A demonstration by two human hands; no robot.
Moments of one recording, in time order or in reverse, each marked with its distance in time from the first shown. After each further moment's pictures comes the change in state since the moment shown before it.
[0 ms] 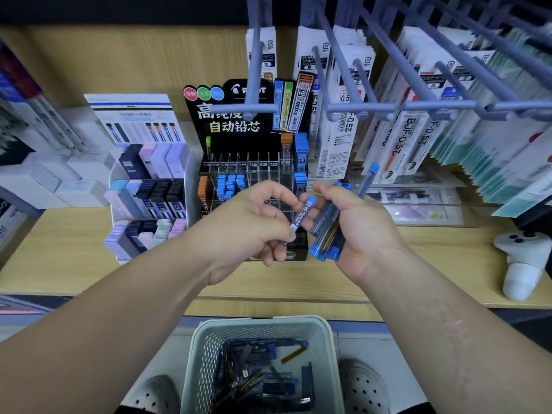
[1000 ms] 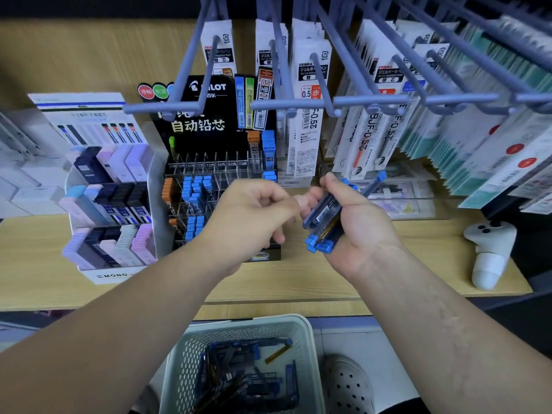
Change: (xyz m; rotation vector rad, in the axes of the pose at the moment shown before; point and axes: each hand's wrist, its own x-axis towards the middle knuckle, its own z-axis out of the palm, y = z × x) left_hand 0.034 -0.002 0.040 0.178 0.241 0.170; right_hand 0.002 -0.019 -0.026 0.248 0.075 0.103
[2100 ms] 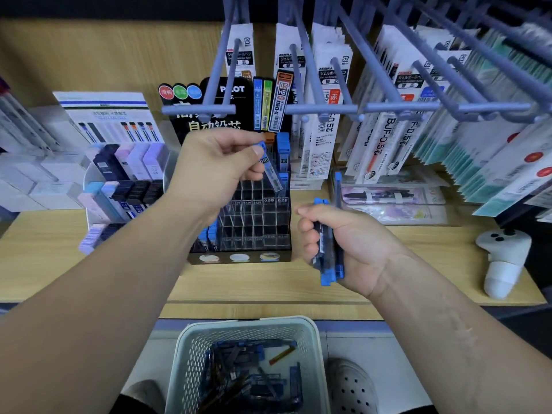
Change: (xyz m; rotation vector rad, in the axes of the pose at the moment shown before) left_hand 0.038 0.007 -0.054 -0.228 0.251 0.183; right_hand -0.006 0.008 0.000 -0.349 -0.246 0.212
